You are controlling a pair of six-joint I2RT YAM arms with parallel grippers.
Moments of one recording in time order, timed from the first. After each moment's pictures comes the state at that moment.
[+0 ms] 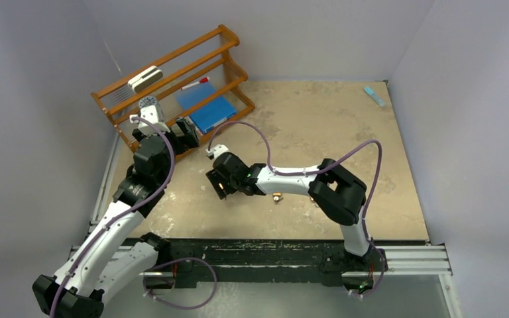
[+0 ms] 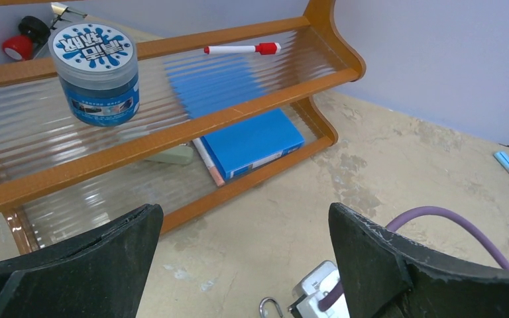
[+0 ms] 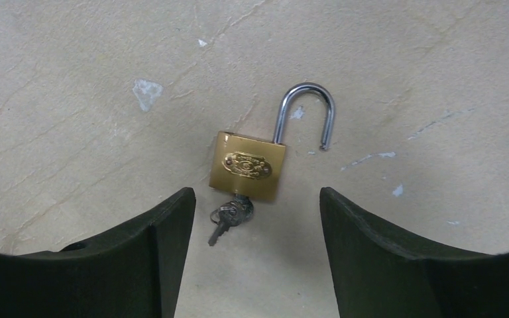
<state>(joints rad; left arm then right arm) -0.44 0.81 0.79 -0.13 -0.47 -0.39 1.06 1.98 1.31 -0.17 0.21 0.32</state>
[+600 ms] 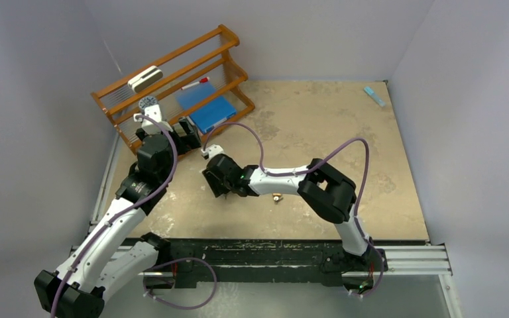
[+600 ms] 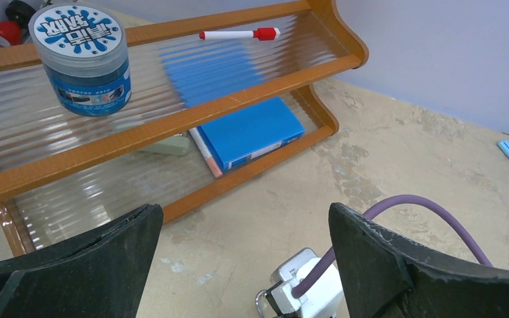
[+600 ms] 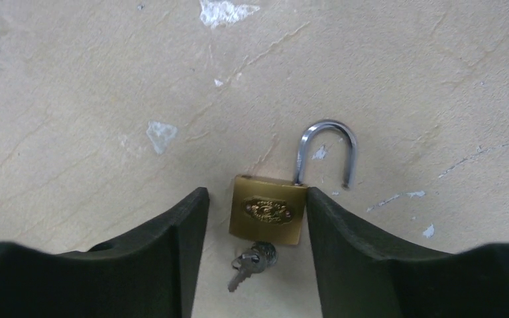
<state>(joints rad) -0.44 0.84 0.79 -0.14 -0.46 -0.40 1.08 2.07 1.37 -0.12 0.24 0.36</state>
